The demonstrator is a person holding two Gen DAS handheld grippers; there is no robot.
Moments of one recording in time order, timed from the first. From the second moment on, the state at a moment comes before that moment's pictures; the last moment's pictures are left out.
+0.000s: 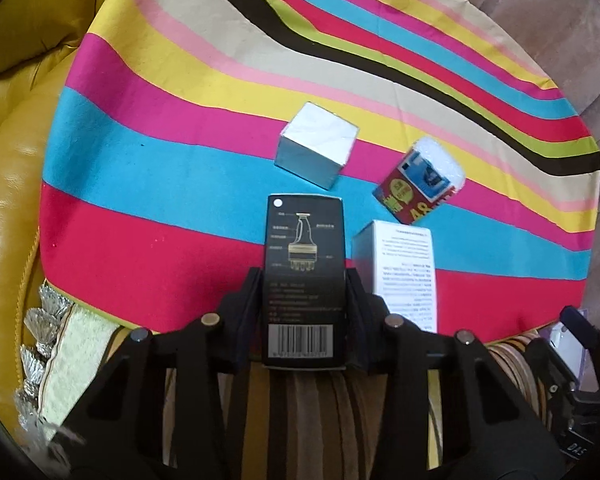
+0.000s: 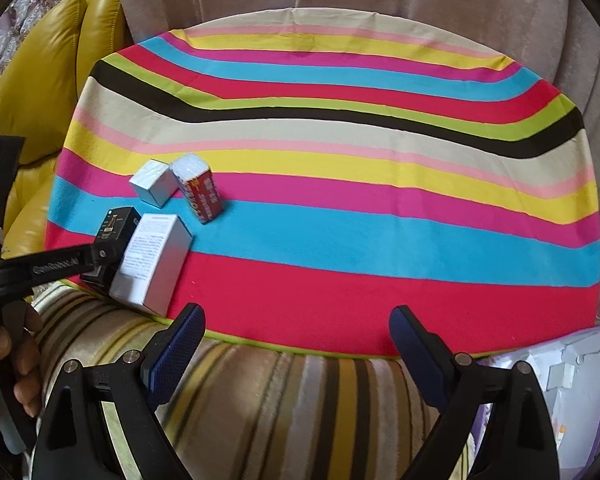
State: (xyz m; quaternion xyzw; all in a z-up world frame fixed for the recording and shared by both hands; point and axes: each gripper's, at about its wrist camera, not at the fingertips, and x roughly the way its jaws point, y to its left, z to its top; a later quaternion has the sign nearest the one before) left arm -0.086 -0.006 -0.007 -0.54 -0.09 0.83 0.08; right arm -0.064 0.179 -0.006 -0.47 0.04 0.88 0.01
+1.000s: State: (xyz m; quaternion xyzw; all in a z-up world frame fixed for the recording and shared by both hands) left arm -0.074 -0.014 -0.010 -0.50 -0.13 0.85 0.08; right arm -0.195 0.109 -0.033 -0.46 -0.01 0.88 -0.09
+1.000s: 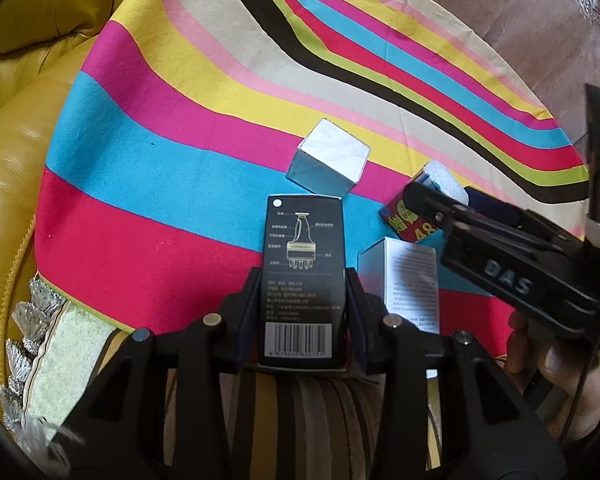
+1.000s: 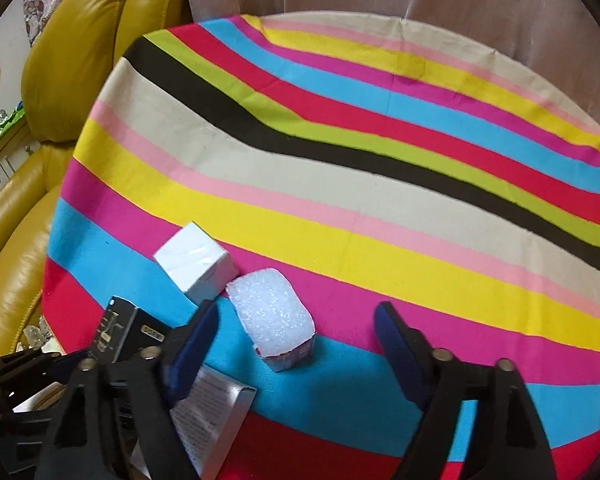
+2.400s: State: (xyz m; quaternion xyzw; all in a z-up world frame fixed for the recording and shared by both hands) left arm -0.026 0.058 0.048 -0.42 -0.09 0.89 0.14; right arm -0.055 0.184 0.009 -0.43 0.06 0.90 0.02
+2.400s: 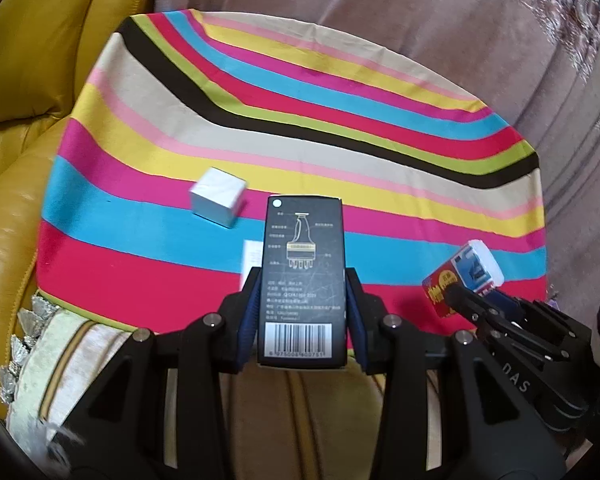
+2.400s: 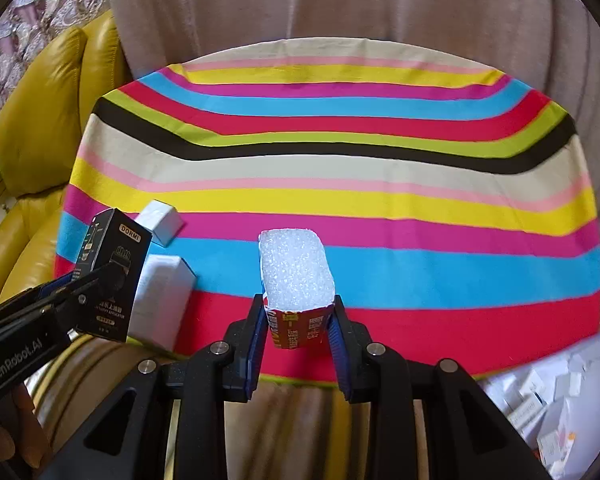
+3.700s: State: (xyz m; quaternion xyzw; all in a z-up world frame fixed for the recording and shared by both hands) left arm 0.038 0.223 0.052 -0.45 0.01 0.83 0.32; right arm 0.082 0.302 0.009 -0.43 0.13 0.87 0.21
